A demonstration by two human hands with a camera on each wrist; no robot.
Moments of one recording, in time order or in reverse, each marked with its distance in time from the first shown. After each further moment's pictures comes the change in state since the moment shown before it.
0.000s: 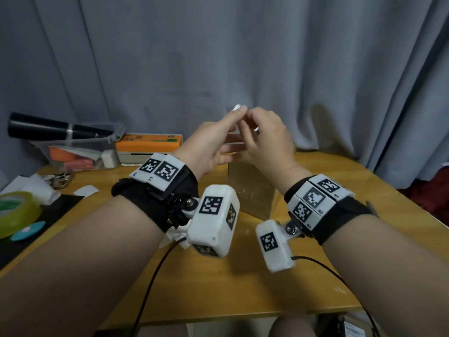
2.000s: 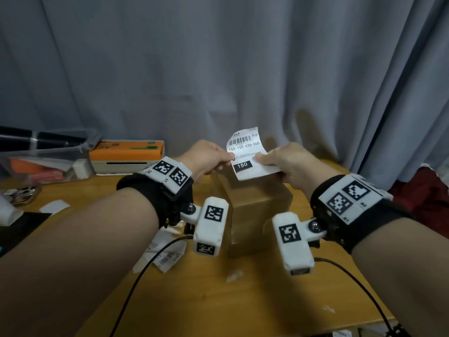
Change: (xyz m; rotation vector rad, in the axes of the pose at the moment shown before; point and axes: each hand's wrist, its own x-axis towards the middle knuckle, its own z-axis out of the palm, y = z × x) left_hand 0.058 -0.025 0.007 0.481 0.018 -0.029; right_hand 0.015 0.055 -0.031 0.463 -0.391 1.167
